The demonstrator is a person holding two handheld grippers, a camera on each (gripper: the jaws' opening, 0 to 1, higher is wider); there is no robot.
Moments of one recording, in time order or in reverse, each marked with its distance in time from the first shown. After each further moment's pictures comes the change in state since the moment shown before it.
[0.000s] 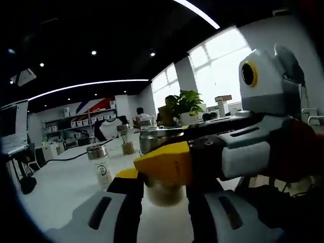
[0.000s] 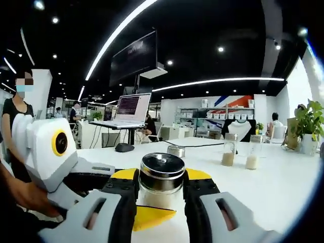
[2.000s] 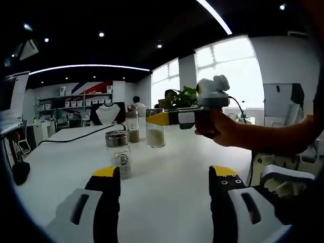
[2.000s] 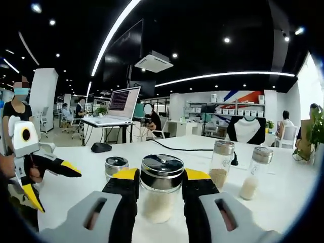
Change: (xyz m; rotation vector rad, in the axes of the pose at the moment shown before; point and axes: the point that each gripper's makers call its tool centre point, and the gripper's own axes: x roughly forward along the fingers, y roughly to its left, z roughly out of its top) left arm -0.003 0.049 -0.018 -0.171 0.076 -0.104; right arm 0.084 -0.113 0.008 -0.021 0.056 0.139
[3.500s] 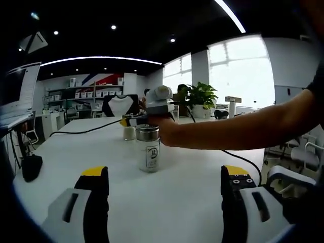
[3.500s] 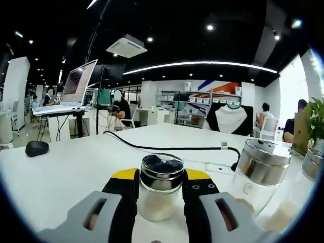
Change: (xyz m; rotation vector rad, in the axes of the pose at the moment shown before) left arm -0.018 0.055 -0.002 -0.049 0.050 0.095; right arm 0.190 -0.096 -0.034 0.067 0.104 -0.238
